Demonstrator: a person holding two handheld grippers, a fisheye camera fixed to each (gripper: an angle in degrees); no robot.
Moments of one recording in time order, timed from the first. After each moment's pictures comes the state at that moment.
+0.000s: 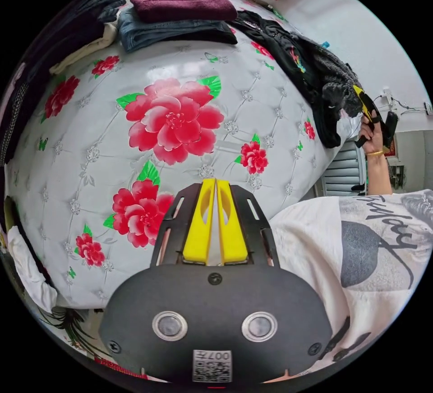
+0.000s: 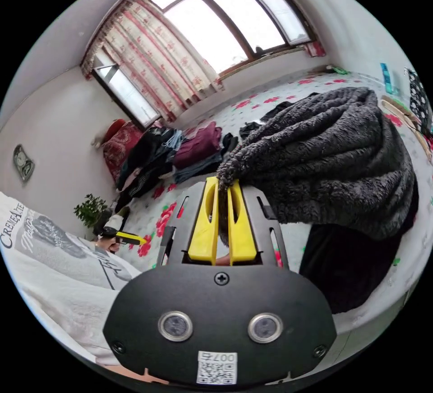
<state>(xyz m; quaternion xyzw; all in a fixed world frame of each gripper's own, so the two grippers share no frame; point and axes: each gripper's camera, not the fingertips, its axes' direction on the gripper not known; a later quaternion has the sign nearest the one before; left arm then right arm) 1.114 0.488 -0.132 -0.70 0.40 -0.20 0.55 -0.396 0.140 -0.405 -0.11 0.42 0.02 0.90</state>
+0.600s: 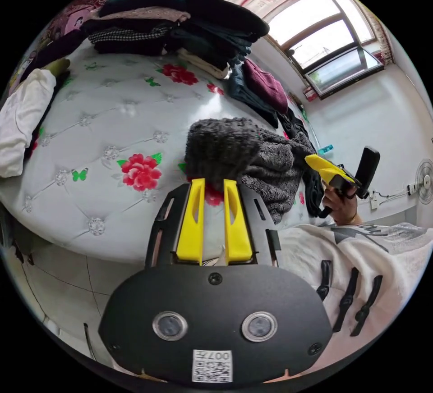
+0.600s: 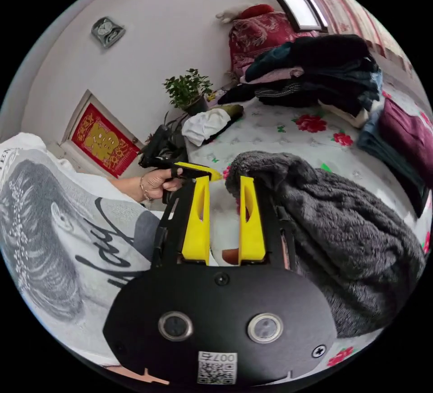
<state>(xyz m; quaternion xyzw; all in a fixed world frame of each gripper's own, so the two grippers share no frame) 0.818 0.416 -0.301 -0.61 0.22 -0.44 0.62 -0.433 0.324 -0.026 -0.49 0.09 -0.09 0.86</state>
